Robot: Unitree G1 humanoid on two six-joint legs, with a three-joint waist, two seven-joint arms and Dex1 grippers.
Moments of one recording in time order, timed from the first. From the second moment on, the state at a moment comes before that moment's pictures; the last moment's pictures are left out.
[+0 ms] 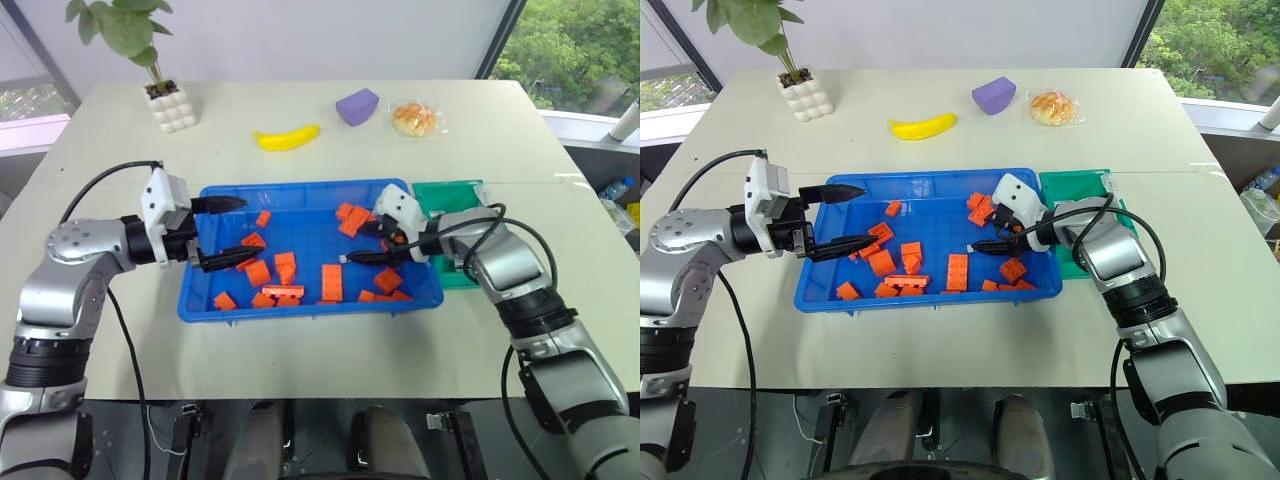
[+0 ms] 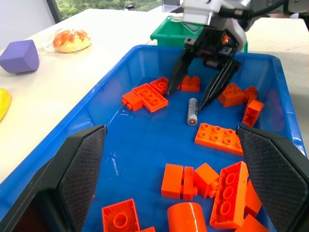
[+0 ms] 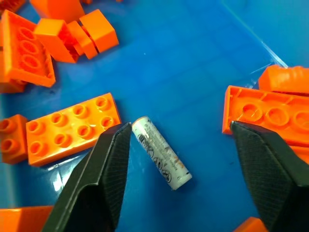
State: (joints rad) left arm -0.43 0.76 0.12 -0.09 -0.51 0.36 -1.15; right arm -0.74 -0.58 0.27 0.12 0.17 0.61 1.03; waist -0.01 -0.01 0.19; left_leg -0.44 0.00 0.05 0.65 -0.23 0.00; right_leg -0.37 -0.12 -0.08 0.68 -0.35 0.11
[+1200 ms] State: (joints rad) left arm -0.41 0.76 0.13 -0.11 -0.55 0.37 -1.17; right arm -0.91 -0.58 0.27 0.29 0.06 0.51 1.11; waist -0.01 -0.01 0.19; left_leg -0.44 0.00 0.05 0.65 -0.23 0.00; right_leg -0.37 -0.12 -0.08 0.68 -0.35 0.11
